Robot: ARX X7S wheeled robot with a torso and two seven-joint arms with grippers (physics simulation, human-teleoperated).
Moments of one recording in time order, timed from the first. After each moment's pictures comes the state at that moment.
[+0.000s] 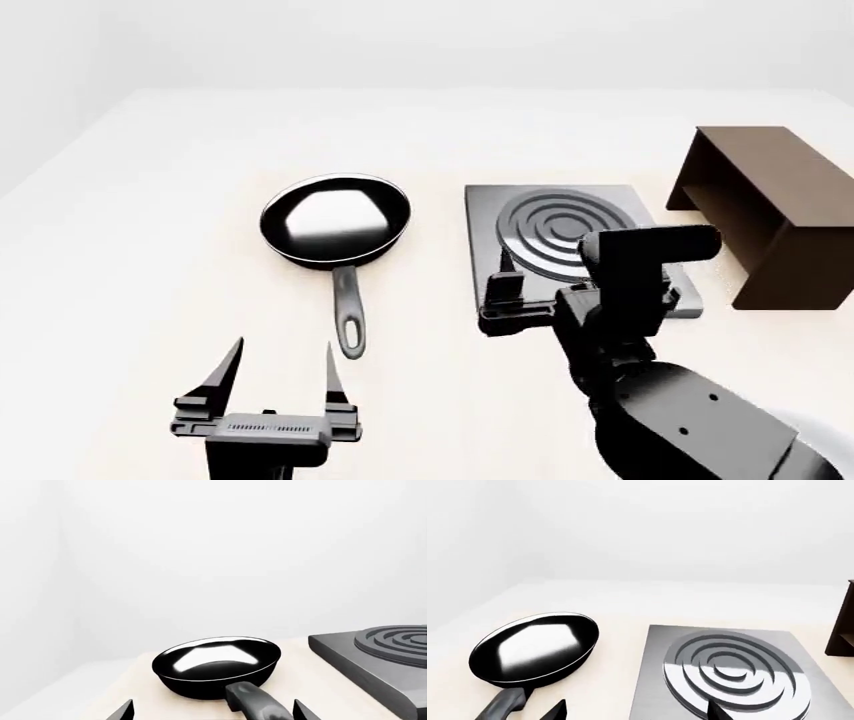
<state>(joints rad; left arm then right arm) -0.05 -0.26 0.34 -0.14 -0.08 0.38 -0.35 0.51 0.39 -0.25 -0.50 0.80 0.87 0.52</state>
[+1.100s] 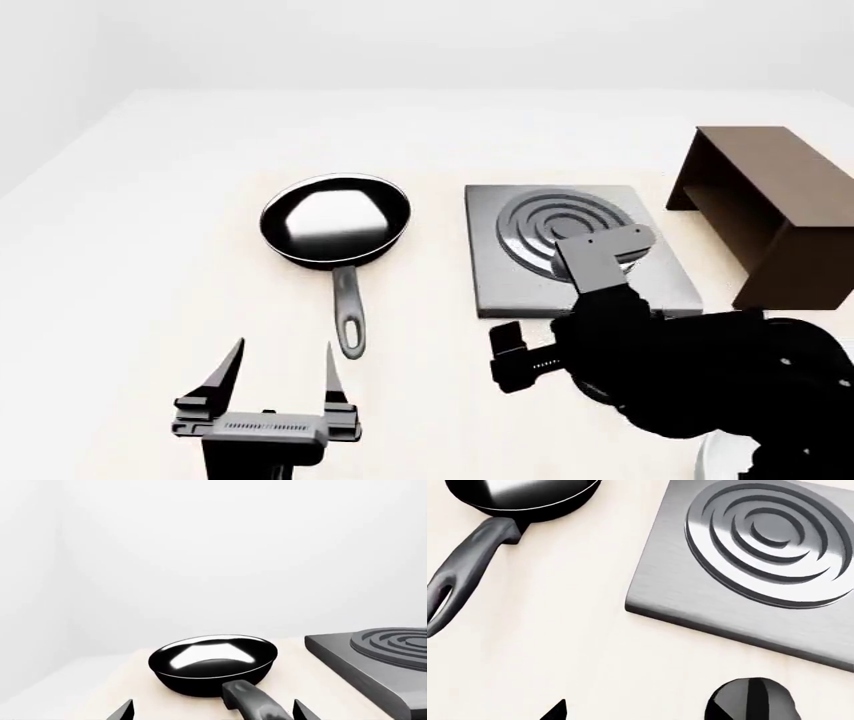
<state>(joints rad) -0.05 -0.27 0.36 -0.13 -0.12 0.38 -0.35 0.80 0.42 -0.20 -0.16 1.37 1.51 0.77</state>
